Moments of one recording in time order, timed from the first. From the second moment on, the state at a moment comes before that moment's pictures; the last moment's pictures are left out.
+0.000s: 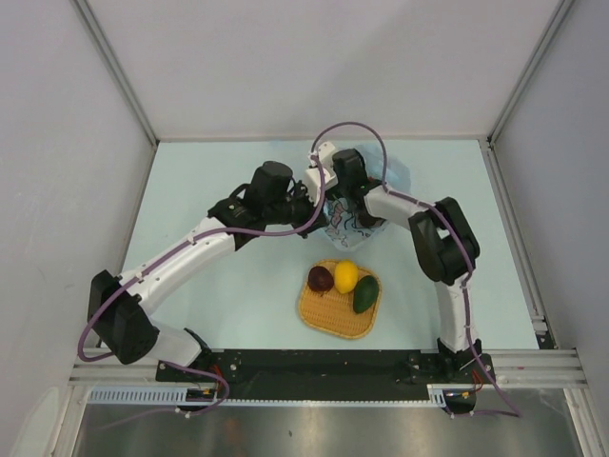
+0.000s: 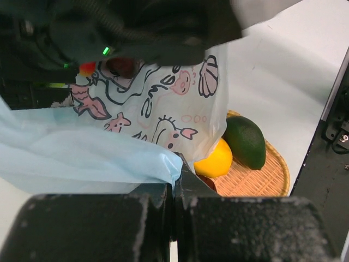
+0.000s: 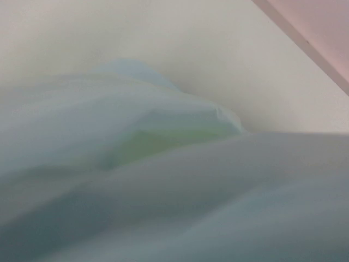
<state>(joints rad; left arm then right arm) -0.71 1.42 1.26 -0.39 0.37 0.08 0.54 2.12 1.52 0.06 0.13 -0.33</state>
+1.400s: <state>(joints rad) -0.55 1.48 1.56 -0.42 0.75 -0.02 0.78 0.79 0.53 0.06 -0.34 -1.11</state>
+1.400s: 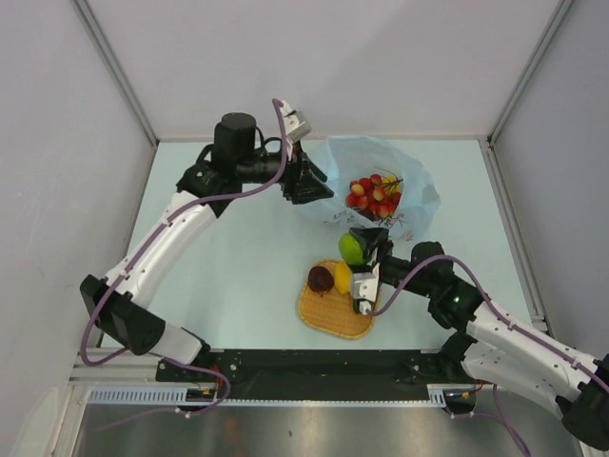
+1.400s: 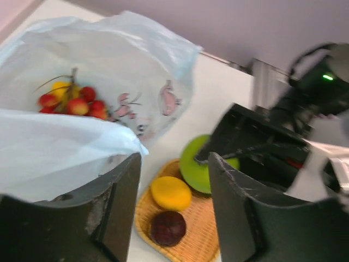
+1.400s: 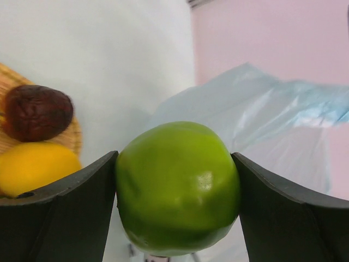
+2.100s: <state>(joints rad) -0.58 1.49 1.42 -0.46 1.11 0.02 0.90 0.69 0.46 0.16 -0.31 -1.44</state>
